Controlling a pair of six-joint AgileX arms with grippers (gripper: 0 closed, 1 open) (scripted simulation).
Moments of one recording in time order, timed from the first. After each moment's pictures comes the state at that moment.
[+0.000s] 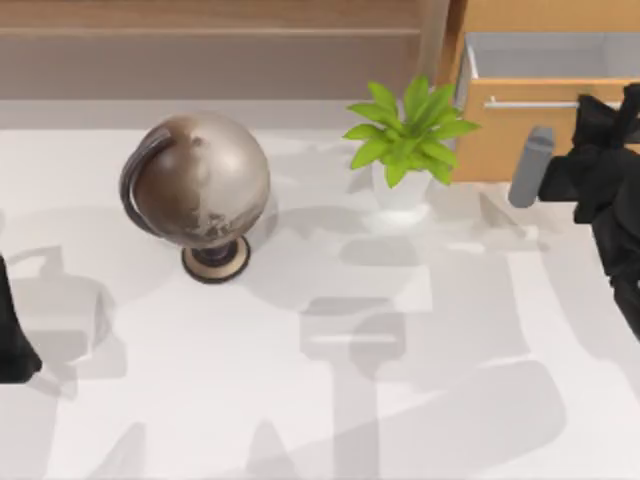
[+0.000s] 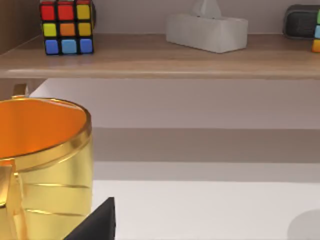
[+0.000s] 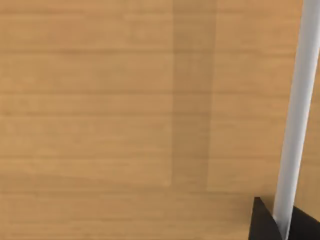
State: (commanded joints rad) left arm 0.00 0.00 0.00 0.00 0.00 0.00; right arm 0.22 2.14 0.72 1.41 0.24 -1.55
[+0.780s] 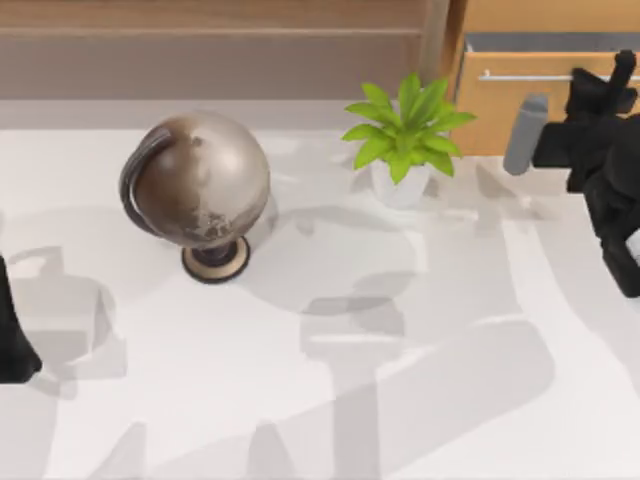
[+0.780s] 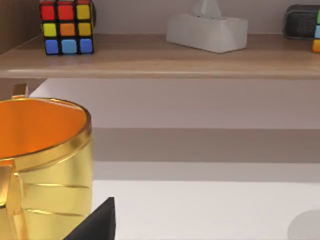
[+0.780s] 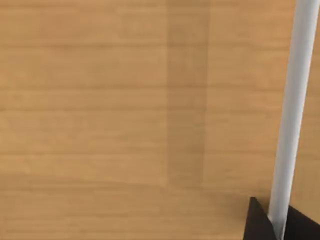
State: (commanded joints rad) left arm 0.00 0.00 0.00 0.00 0.00 0.00; right arm 0.18 2.20 0.89 1.31 0.22 -1.55
